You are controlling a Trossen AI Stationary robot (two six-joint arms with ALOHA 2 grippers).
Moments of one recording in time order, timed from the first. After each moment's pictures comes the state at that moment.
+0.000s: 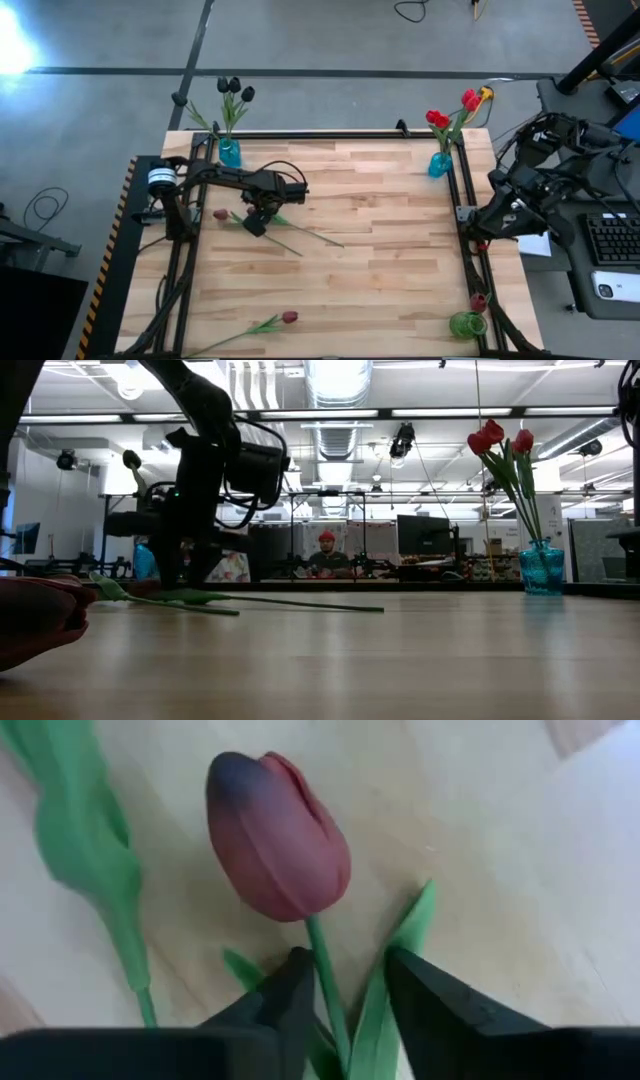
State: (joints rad) left arm 0.20 1.82 1.06 -0.92 -0.09 -2.38; right arm 1.10 0.84 1.58 -1.19 0.49 0.81
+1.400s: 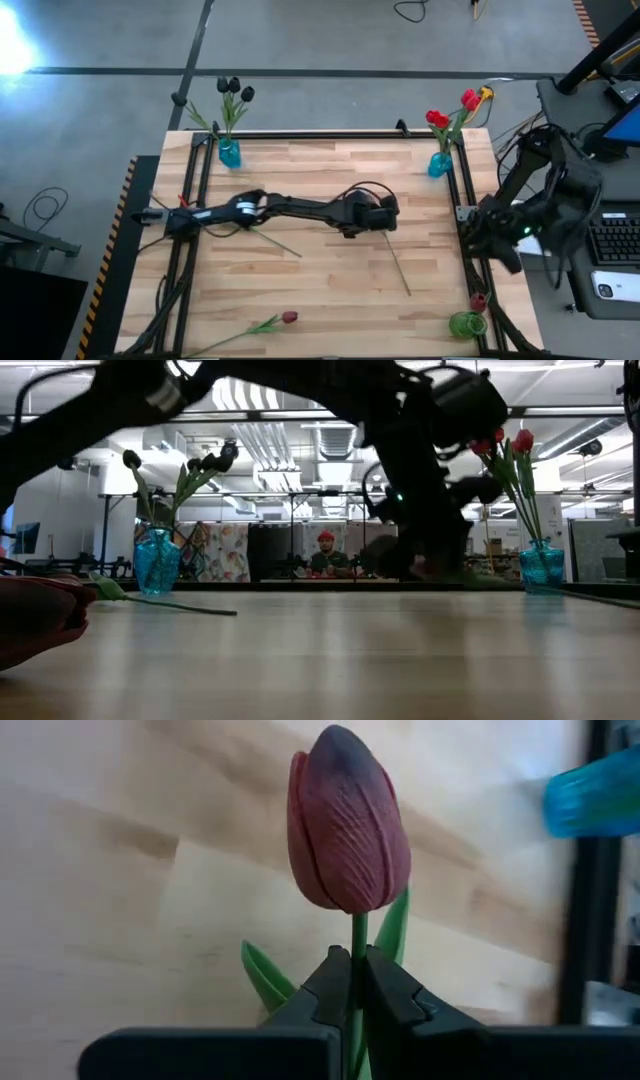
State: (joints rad) left arm -0.04 2.59 2.31 -0.73 -0.49 -1.85; right arm 1.10 1.00 1.41 -1.36 0.49 1.43
